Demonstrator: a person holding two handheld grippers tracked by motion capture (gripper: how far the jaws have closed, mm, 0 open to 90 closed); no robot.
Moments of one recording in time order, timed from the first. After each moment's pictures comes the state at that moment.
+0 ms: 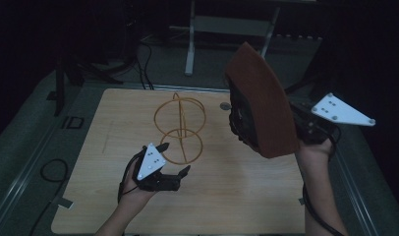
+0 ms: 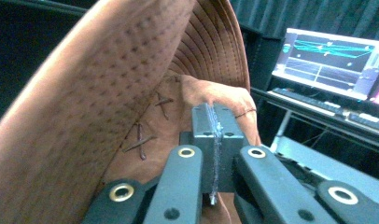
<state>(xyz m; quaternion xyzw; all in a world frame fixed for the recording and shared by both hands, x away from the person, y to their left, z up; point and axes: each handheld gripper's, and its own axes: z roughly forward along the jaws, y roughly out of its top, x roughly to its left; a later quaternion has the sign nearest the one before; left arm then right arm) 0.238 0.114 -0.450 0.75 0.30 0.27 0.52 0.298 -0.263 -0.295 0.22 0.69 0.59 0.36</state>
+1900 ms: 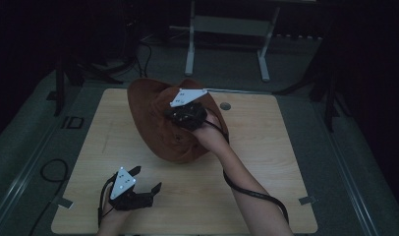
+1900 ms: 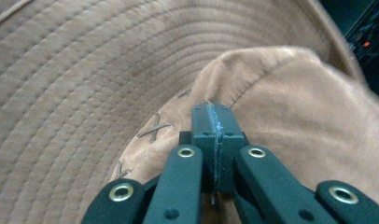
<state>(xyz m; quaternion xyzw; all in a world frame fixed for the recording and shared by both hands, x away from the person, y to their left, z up) 0.219 0.173 -0.536 0.73 0.40 0.25 0.50 0.388 -0.026 -0.376 0.13 0.86 0.46 0.18</state>
